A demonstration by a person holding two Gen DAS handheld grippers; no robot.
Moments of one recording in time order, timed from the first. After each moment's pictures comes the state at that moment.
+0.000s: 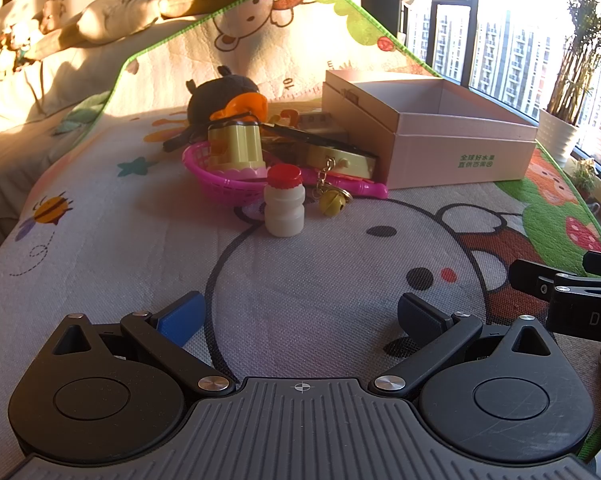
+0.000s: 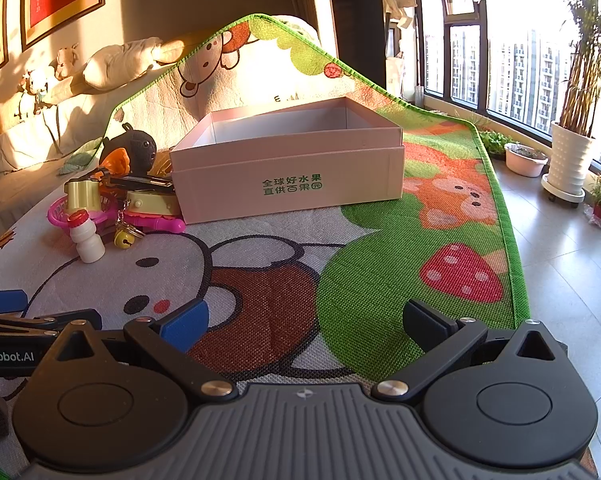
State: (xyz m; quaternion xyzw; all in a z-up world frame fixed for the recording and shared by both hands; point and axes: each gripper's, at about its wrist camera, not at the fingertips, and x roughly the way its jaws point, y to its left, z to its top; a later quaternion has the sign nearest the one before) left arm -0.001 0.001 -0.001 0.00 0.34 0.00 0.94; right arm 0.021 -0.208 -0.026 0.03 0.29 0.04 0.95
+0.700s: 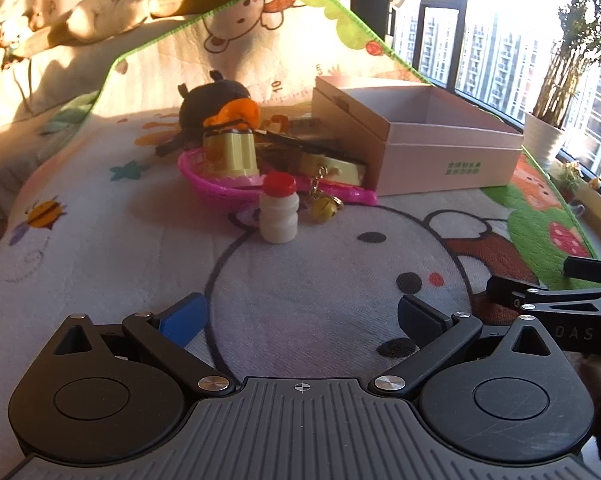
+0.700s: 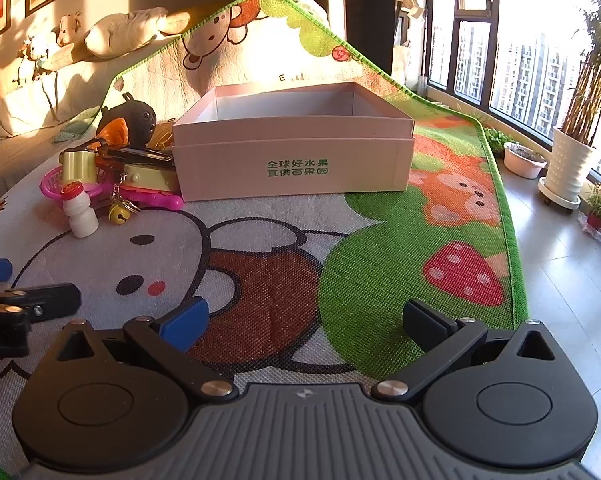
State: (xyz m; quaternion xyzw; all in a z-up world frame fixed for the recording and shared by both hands) left arm -0.005 0.010 0.011 0.00 0.33 -0.03 0.94; right arm 0.030 -0.197 -0.025 -0.01 0.33 0.04 0.94
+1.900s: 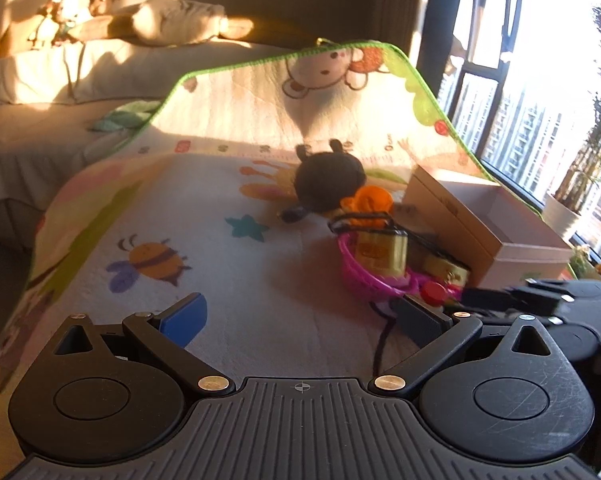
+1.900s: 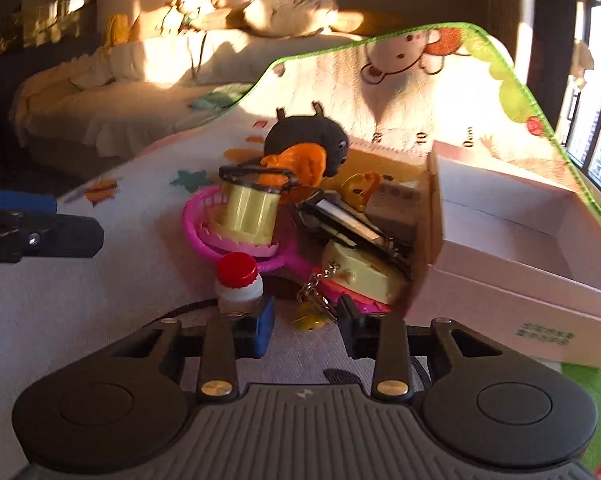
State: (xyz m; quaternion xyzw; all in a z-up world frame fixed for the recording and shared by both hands) left arm 0.006 0.126 0.042 -0.09 0.29 -0.01 0.95; right arm 0.109 -0.069 -0.013 -0.12 0.30 0.24 0.91
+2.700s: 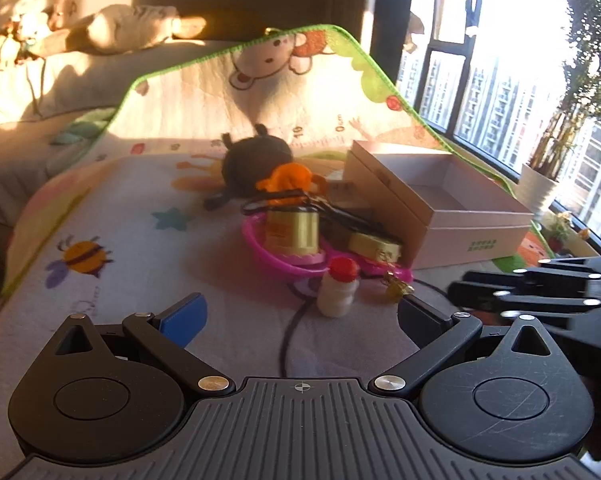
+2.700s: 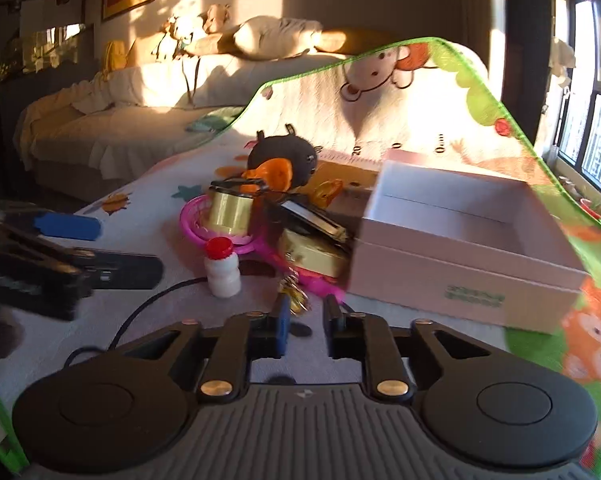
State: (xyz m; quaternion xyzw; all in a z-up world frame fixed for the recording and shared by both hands) left arm -0.001 0.073 0.047 -0.06 0.29 -0.03 0.95; right arm 0.071 -0.119 0.008 -0.09 0.28 0.25 0.92
